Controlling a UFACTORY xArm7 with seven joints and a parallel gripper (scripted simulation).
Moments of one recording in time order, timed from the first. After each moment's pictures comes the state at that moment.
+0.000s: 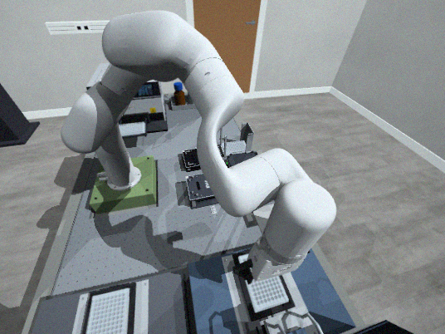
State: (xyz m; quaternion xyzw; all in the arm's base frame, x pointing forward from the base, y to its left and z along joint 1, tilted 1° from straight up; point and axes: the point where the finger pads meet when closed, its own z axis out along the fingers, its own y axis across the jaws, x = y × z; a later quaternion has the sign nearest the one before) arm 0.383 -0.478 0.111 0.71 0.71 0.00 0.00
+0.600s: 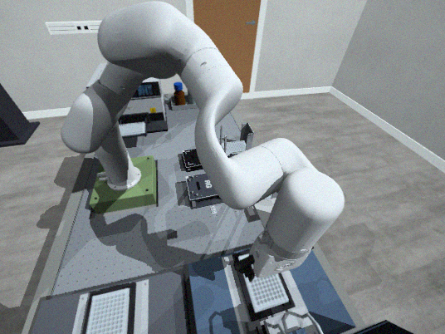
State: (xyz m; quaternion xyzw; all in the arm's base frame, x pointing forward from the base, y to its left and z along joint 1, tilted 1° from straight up) arm 0.382 -0.478 0.133 0.71 0.71 0.00 0.00
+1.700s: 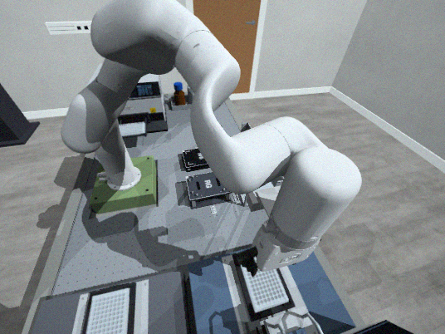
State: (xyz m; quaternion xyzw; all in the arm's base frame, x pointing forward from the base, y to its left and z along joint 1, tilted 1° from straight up) arm 0.382 -0.478 0.170 0.71 0.71 0.00 0.00
